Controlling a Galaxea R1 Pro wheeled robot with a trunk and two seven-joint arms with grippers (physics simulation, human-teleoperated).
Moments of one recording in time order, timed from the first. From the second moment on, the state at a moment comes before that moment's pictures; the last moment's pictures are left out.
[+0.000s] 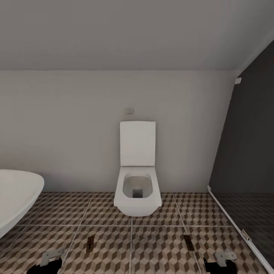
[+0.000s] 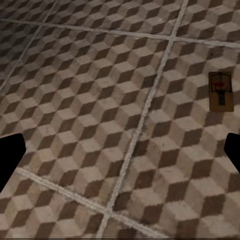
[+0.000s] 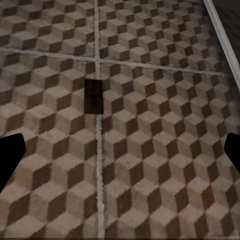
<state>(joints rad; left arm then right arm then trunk) -0.53 0.19 -0.24 0.06 0.38 -0.32 0.20 -0.50 -0.18 0.47 0.07 -0.42 -0.46 -0.02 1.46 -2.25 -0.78</state>
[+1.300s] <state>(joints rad) -0.50 0.19 -0.24 0.07 0.39 -0.32 0.21 -0.48 -0.08 0.47 0.07 -0.42 -0.46 -0.02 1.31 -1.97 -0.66</state>
